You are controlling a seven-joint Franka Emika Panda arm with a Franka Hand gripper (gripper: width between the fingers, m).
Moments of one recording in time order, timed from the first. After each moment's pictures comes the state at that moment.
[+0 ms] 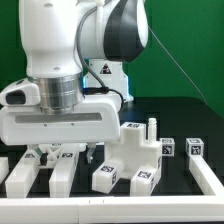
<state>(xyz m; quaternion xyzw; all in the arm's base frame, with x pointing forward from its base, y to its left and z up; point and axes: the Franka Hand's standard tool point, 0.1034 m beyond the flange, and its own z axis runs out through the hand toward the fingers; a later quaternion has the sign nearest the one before) 0.544 -0.095 0.028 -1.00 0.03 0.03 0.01</state>
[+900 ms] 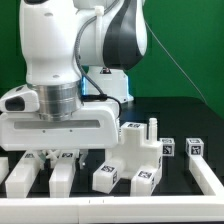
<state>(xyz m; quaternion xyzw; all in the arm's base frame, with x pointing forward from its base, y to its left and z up) 0.543 -0.100 0.018 -1.00 0.03 0.03 0.01</state>
